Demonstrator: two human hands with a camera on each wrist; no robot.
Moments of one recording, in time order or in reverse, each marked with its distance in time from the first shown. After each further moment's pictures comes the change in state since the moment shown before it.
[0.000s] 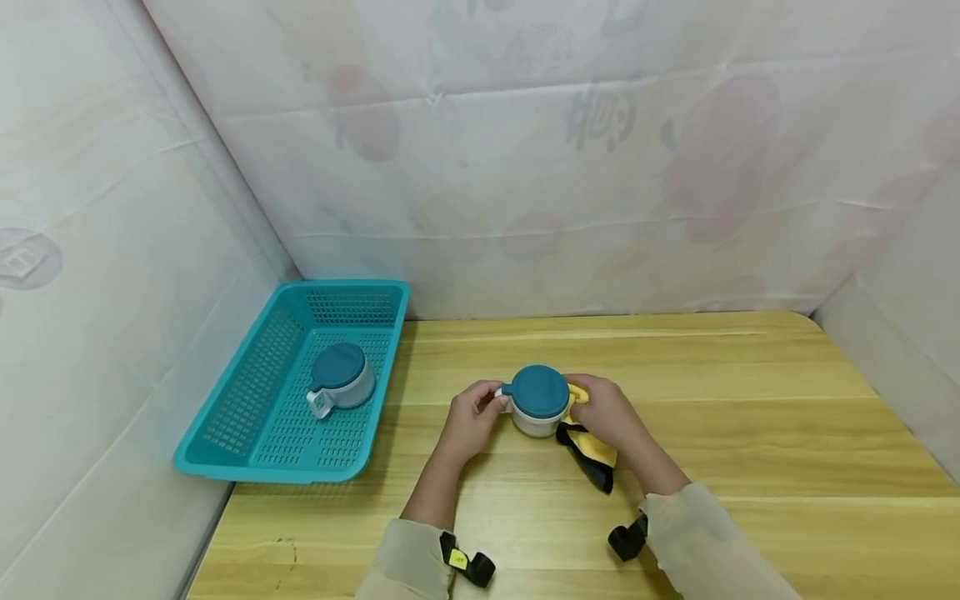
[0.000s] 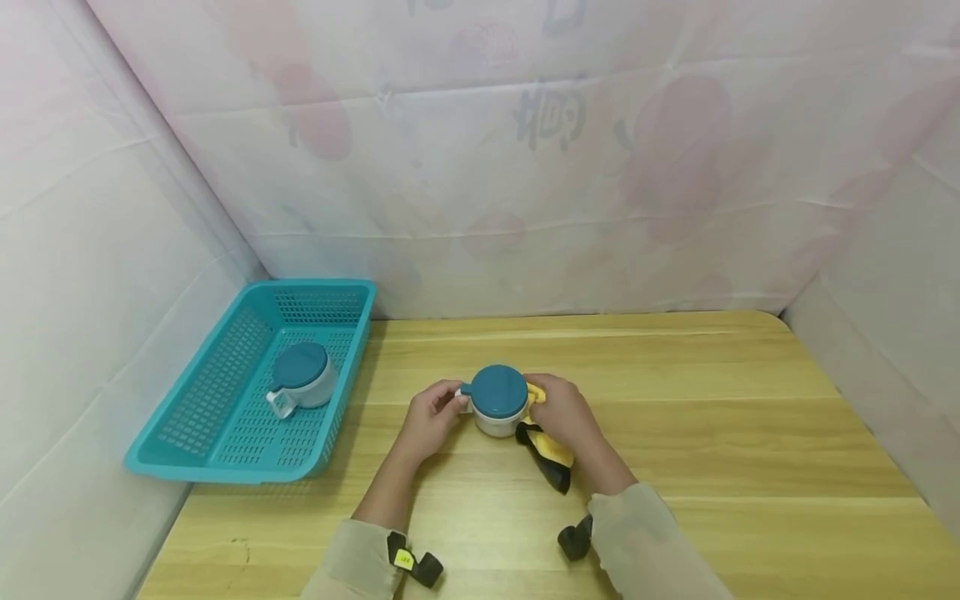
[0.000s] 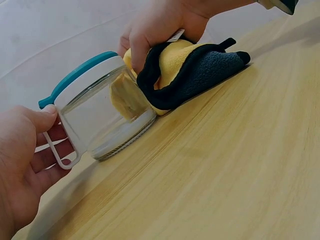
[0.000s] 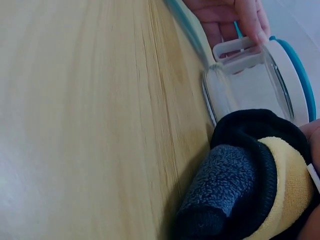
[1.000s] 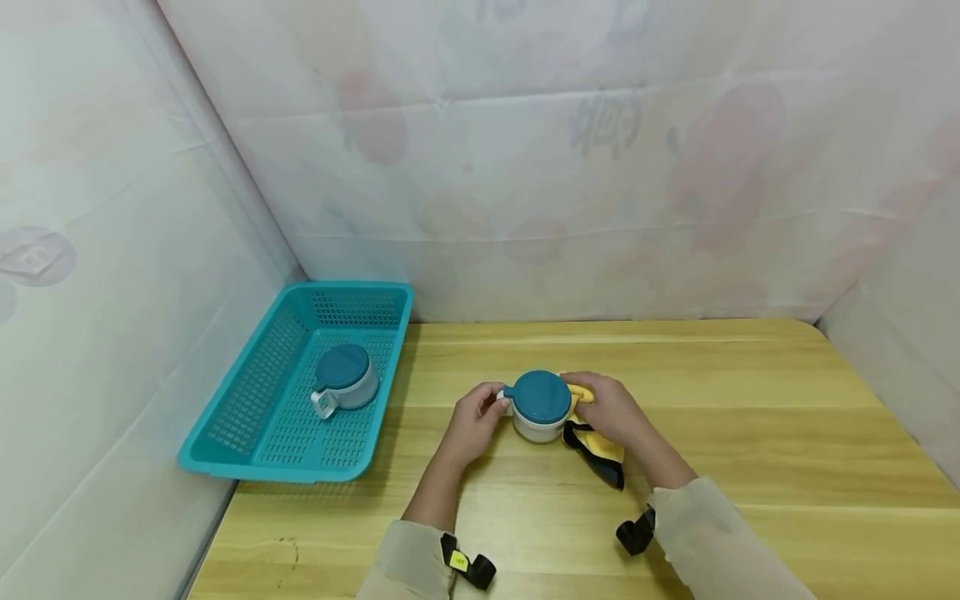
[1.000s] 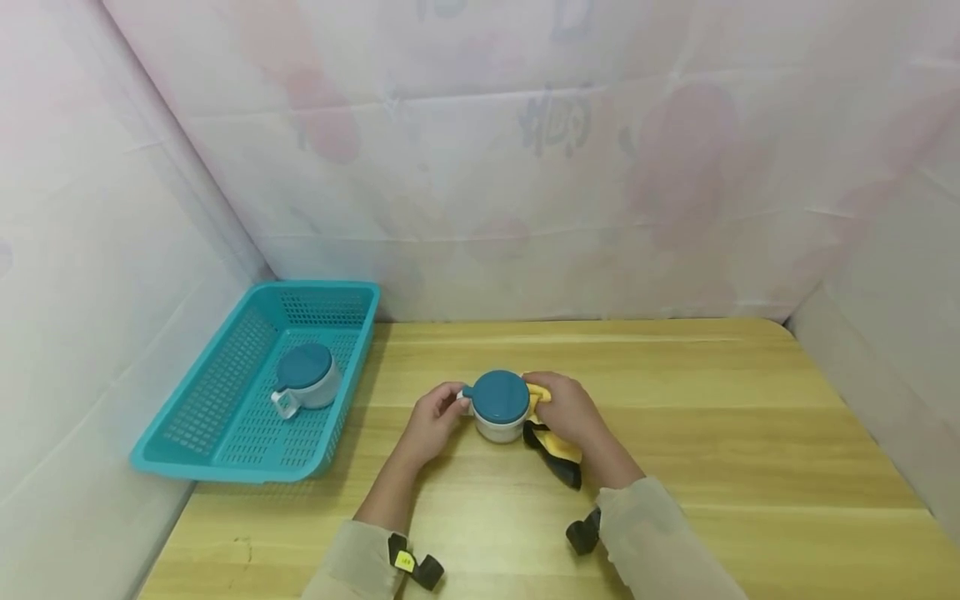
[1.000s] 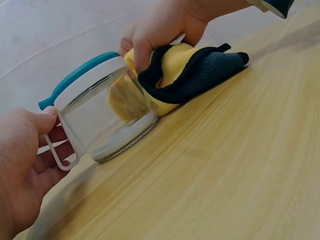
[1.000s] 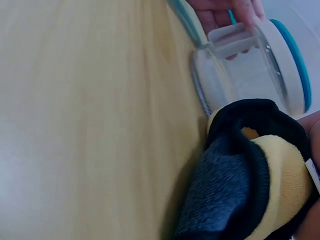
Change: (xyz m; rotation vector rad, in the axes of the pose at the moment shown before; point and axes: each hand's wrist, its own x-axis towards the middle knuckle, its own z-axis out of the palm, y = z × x) left_hand 0.009 -0.038 0.008 -0.002 0.000 -0.012; right_hand 0.008 0.002 -0.009 -0.015 -0.025 -0.083
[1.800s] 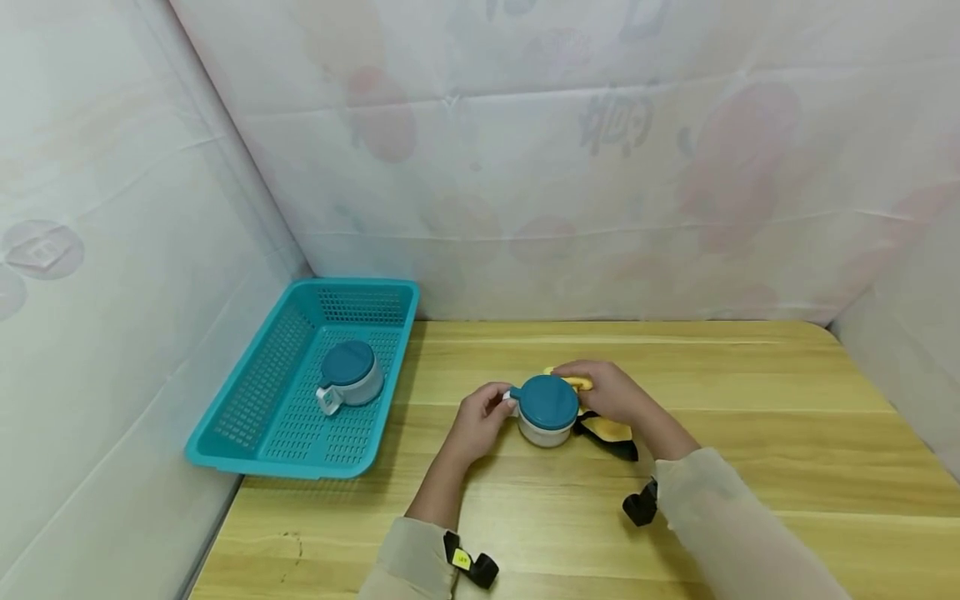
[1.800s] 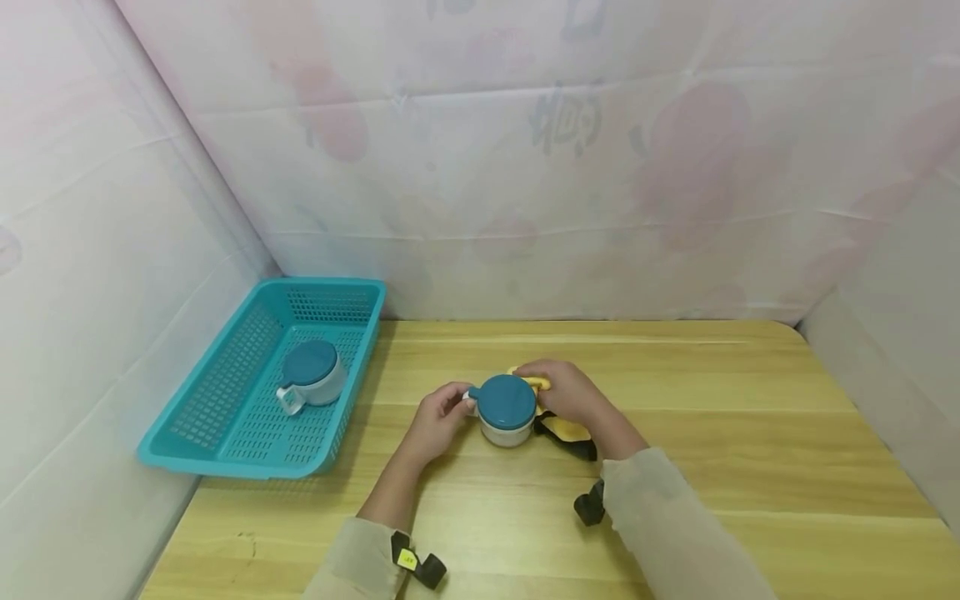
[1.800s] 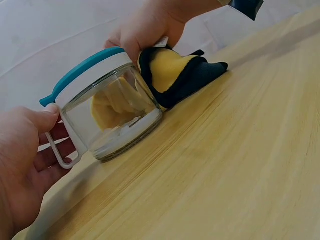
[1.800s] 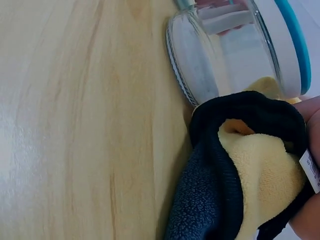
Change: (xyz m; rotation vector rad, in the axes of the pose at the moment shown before) left_hand 0.000 -0.003 -0.001 0.001 -0.025 -0.020; right_hand 0.027 0.002 -0.015 -0.051 -0.133 -0.160
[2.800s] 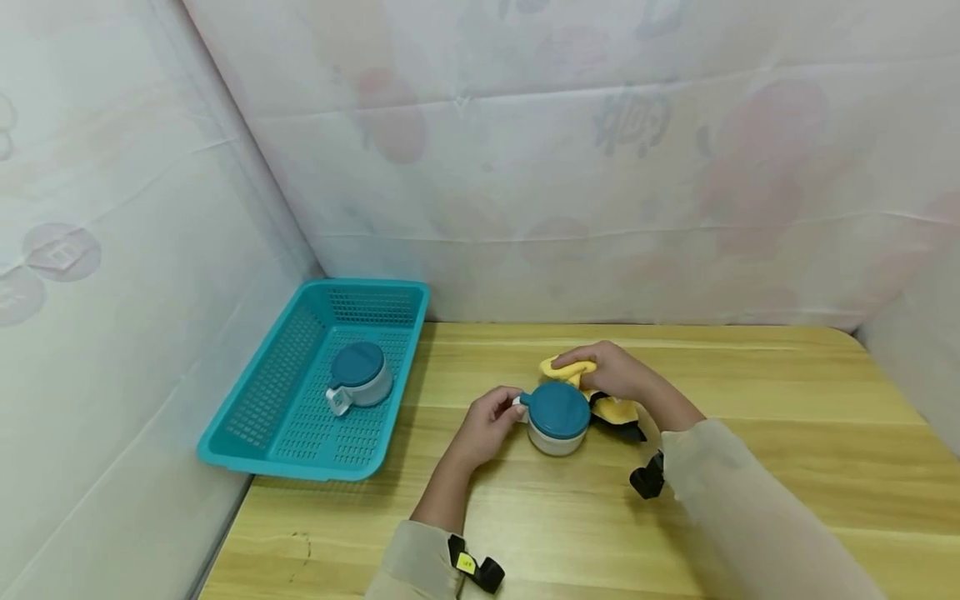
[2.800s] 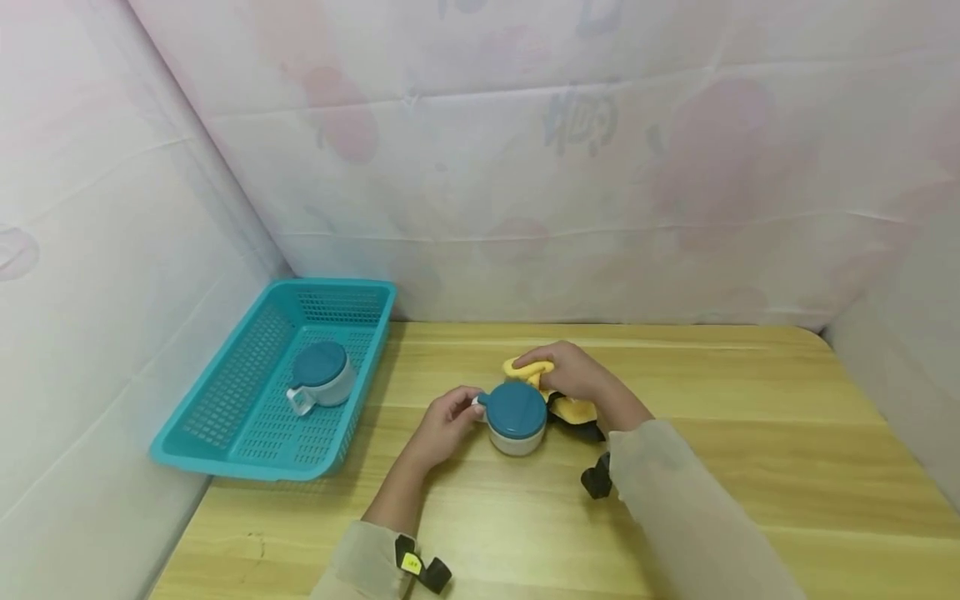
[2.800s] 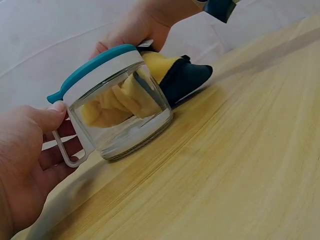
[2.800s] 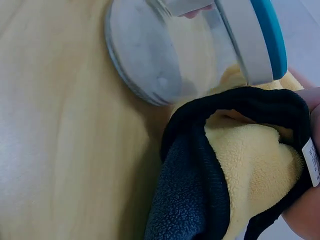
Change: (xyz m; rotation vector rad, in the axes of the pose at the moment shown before) left_hand 0.001 -0.004 -0.005 -0.020 -0.063 0.056; right_hand 0.032 -0.004 -0.023 0.134 -0.149 -0.008
